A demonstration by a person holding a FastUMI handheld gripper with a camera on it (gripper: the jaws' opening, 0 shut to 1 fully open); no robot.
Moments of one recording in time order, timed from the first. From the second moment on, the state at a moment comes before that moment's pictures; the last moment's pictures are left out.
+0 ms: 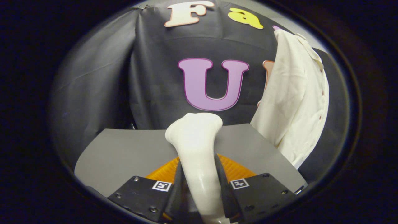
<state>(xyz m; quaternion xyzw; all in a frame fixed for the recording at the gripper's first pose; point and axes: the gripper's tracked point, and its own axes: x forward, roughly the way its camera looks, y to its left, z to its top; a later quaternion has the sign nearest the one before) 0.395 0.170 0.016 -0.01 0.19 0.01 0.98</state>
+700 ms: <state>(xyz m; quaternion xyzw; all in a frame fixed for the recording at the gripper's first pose) 0.293 0.099 0.169 0.04 -0.03 -0.02 1.00</state>
